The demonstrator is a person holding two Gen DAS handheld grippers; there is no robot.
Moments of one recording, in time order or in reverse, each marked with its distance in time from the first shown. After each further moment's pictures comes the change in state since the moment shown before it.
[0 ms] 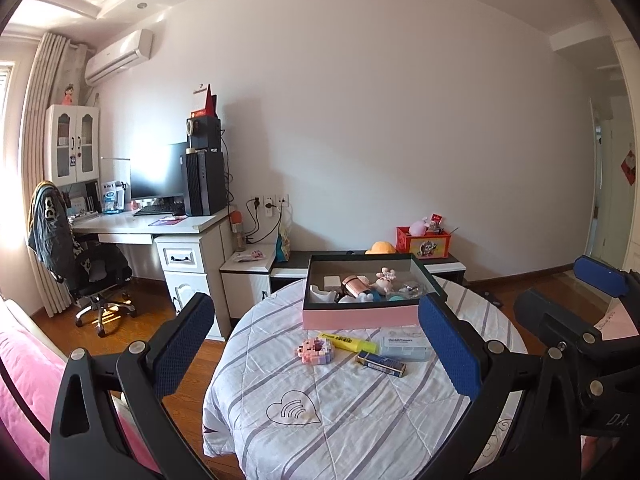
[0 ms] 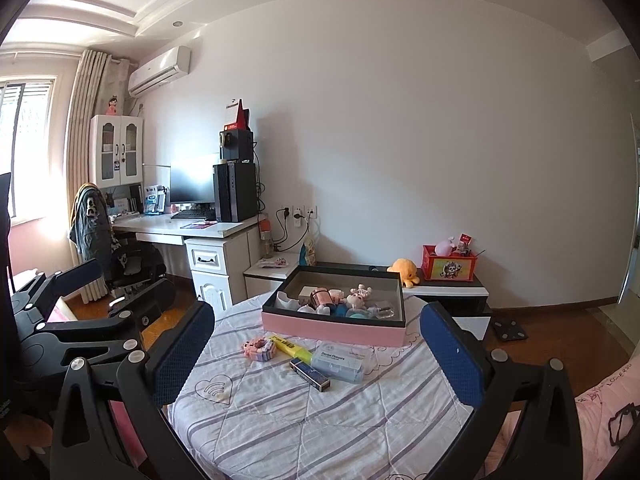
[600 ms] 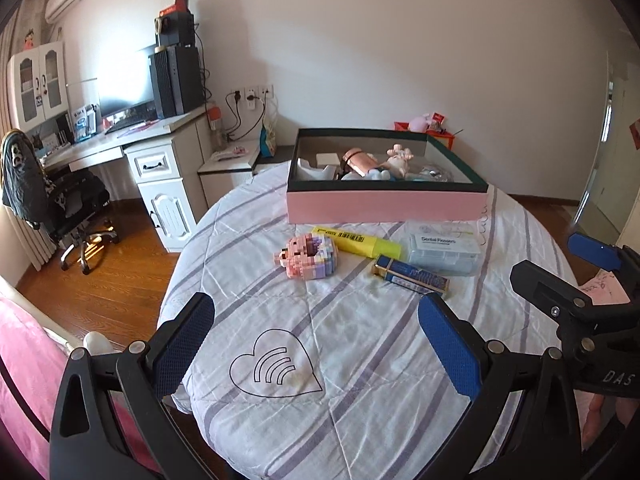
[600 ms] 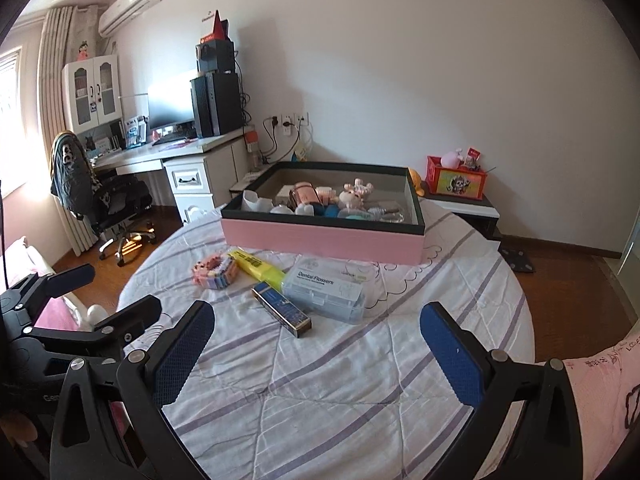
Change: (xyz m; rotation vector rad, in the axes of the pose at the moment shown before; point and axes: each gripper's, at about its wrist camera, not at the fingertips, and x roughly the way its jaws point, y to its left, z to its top) left arm 0.145 0.002 -0.079 0.013 0.386 -0.045; right arm 0.145 -0.033 -0.074 0.037 0.339 -0.007
